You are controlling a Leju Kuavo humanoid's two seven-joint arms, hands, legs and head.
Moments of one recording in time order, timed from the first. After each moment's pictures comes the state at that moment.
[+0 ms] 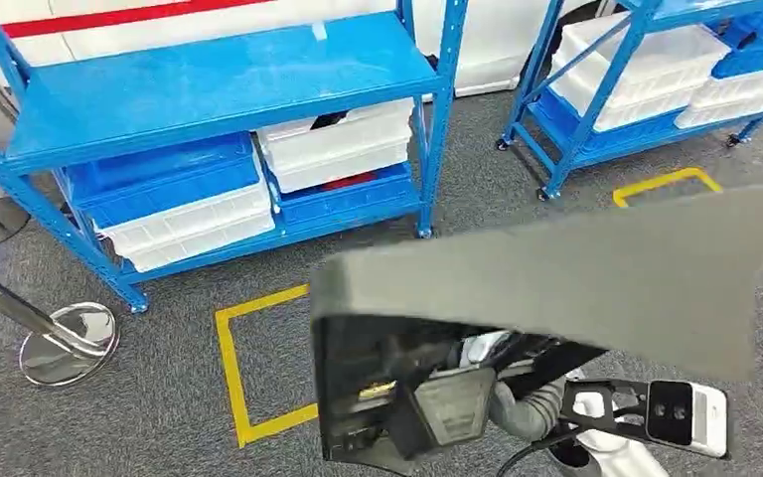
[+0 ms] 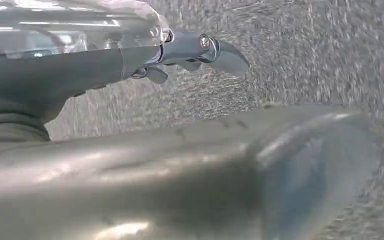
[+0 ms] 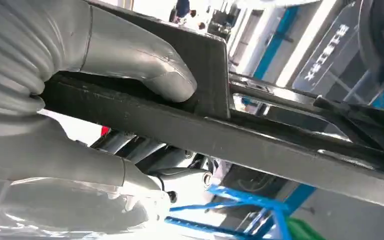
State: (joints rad) left arm -0.10 0.12 -1.20 -0.10 1.50 0.21 -0.34; right arm -0.18 -0.29 0.50 -1.97 -0.36 0.44 -0.70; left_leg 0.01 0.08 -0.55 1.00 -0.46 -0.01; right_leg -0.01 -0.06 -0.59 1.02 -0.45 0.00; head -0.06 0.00
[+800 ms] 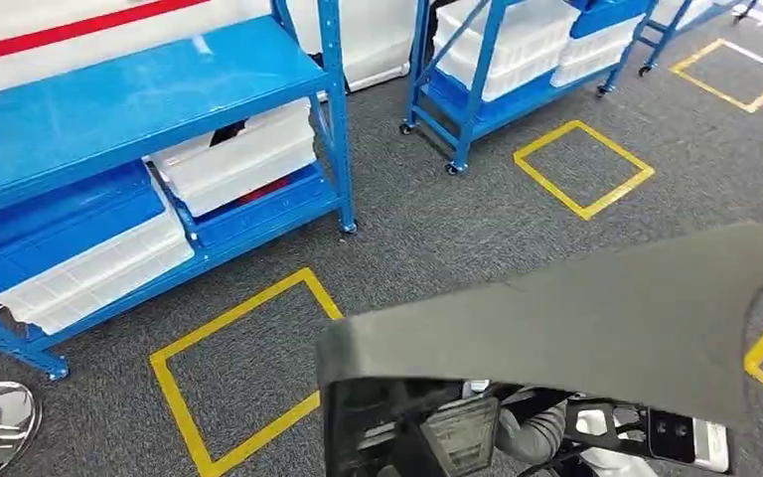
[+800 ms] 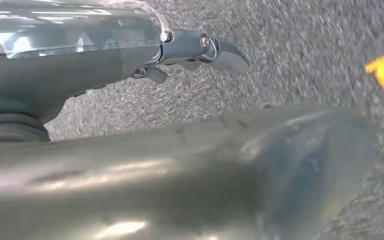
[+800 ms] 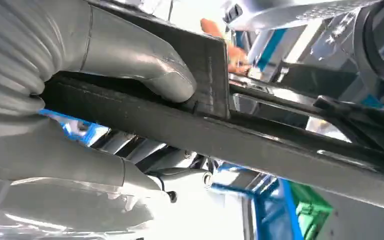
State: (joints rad) left arm -0.10 0.08 -1.25 -0.11 1.51 0.24 -0.35; right arm -0.11 -0.30 0.47 -1.96 -0.36 0.52 -0.70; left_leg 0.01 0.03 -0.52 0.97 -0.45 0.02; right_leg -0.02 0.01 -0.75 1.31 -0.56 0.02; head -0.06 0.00
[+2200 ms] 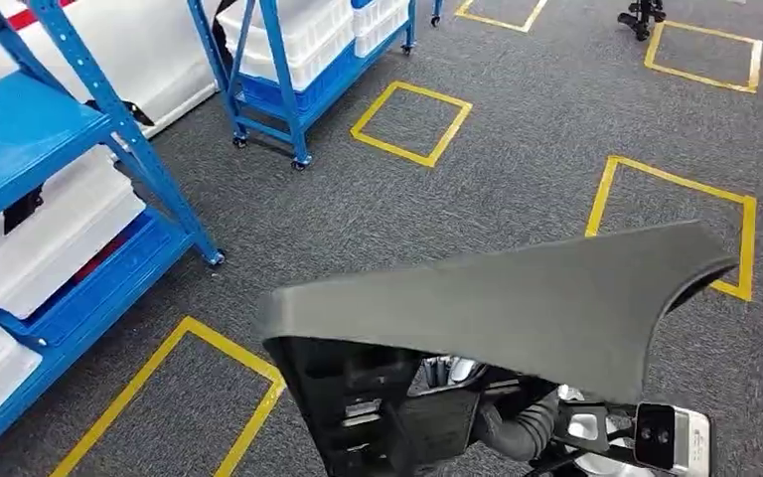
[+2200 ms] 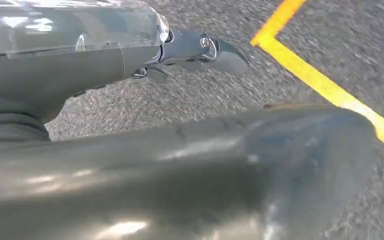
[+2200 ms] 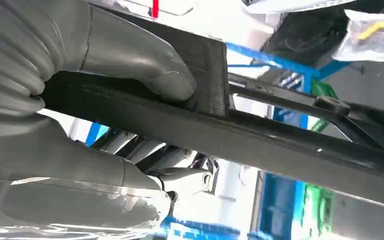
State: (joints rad) left arm -0.10 0.12 -1.21 -0.11 1.56 0.22 -0.43; right arm -0.14 -0.31 0.53 -1.98 -0.32 0.36 -0.70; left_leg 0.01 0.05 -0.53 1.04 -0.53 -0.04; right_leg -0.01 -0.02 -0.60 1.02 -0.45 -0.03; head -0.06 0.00
